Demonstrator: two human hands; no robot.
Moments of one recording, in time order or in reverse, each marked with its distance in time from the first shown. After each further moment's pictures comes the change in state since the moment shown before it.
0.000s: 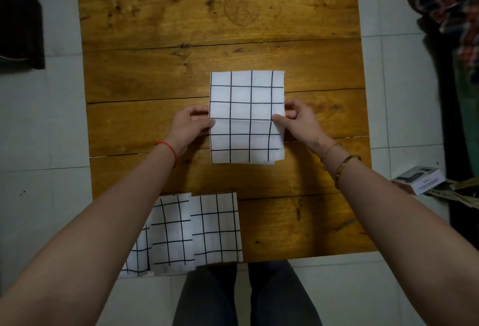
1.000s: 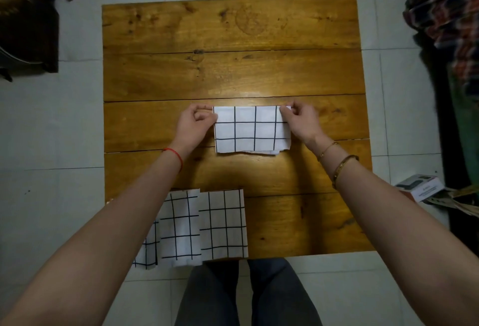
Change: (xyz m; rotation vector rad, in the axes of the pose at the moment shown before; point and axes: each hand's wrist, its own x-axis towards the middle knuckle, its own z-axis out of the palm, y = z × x) left_hand -0.022 -0.004 -0.010 0.049 0.098 0.257; right_hand -0.004 -0.016 0.019 -0.141 0.161 -0.106
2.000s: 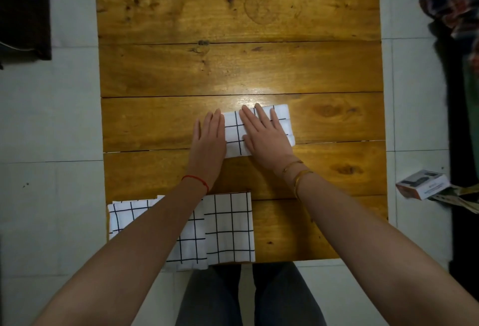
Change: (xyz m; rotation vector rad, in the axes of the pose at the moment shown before) left_hand -0.011 -0.064 0.021 1.393 0.002 0.426; right_hand -0.017 0.019 0.088 -1.191 -0.270 -0.524
